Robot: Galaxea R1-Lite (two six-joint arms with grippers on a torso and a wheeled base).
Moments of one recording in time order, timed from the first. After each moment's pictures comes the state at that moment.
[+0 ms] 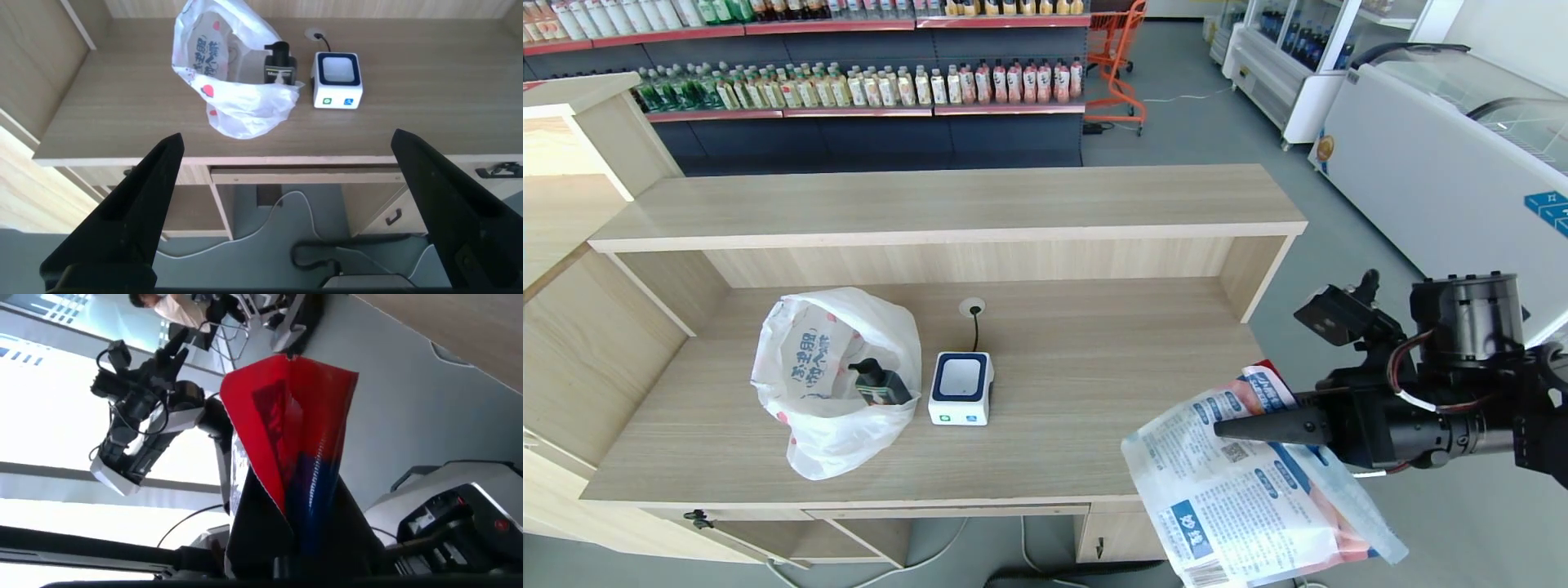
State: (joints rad) left arm 0.00 0.00 0.00 0.00 -0.02 -0.01; right arm 0.25 1.61 -0.68 -0.44 1.18 0.26
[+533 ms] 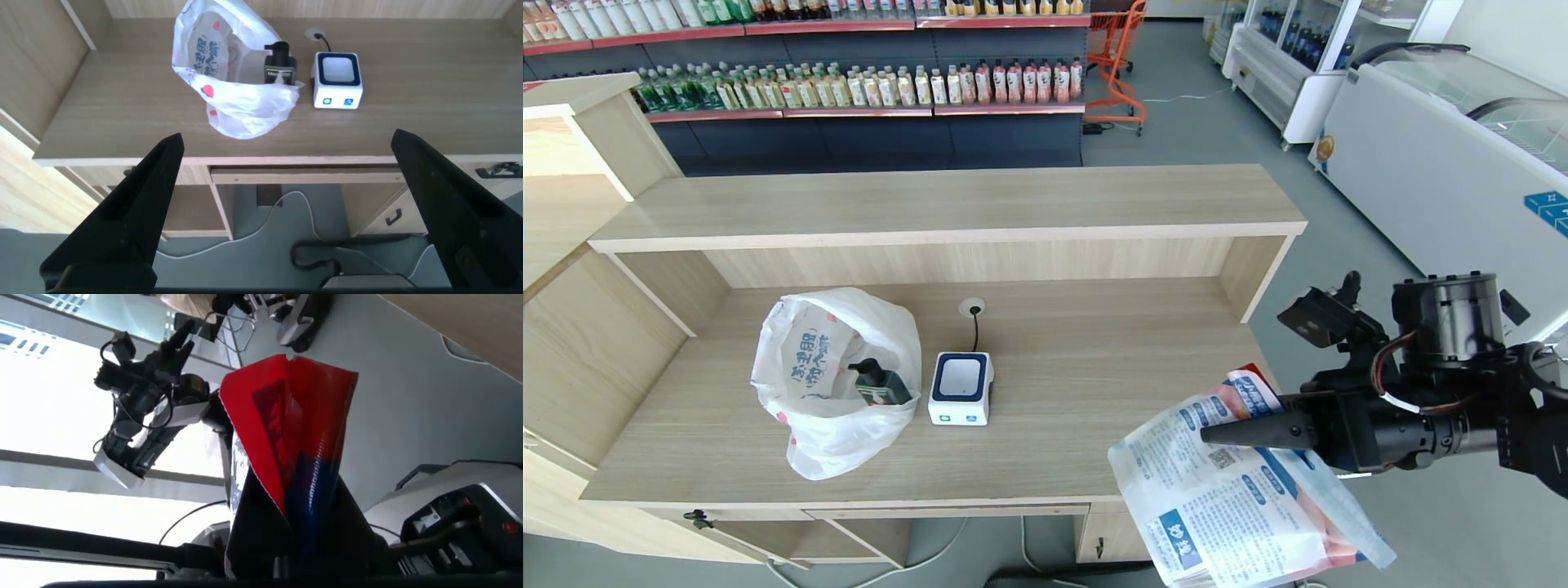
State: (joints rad) left arm 0.00 0.00 0.00 0.00 -0.02 -0.01; right arm 0.29 1.63 -0.69 -0.44 1.17 0.26
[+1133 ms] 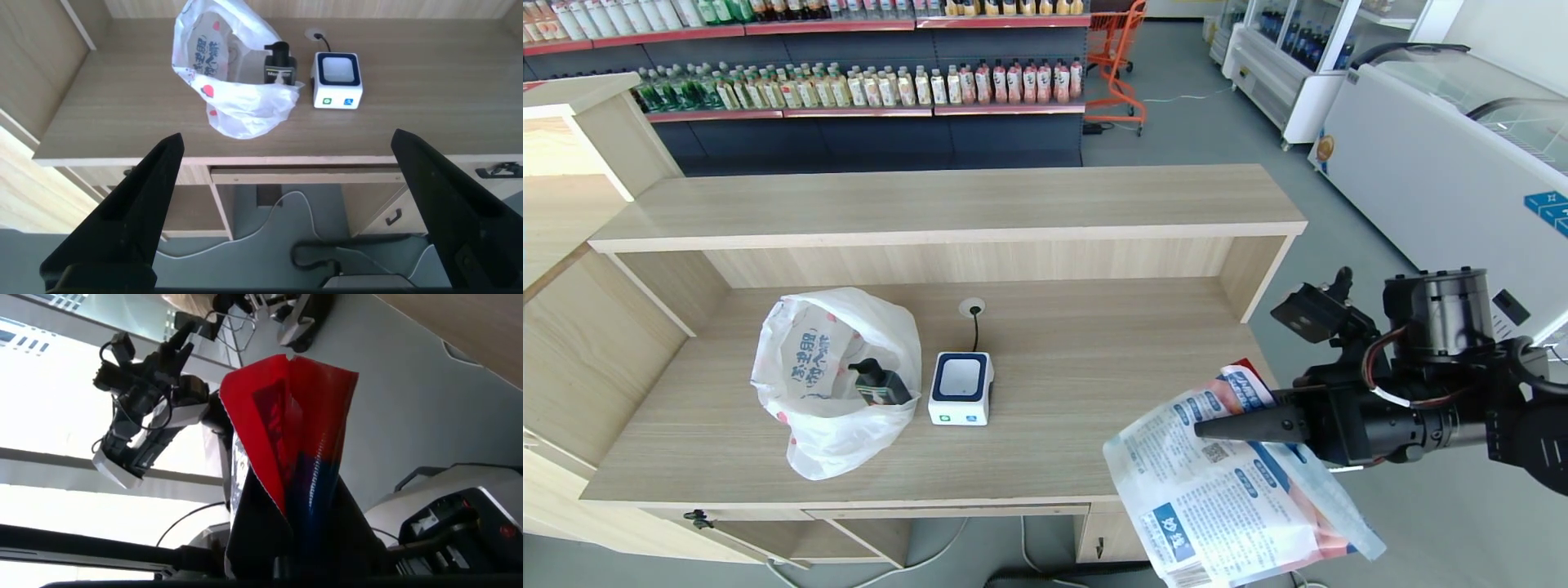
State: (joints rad) left arm 0.00 0.00 0.00 0.00 -0.02 -0.01; right arm 0.30 1.65 -0.72 -0.44 1.17 0.26
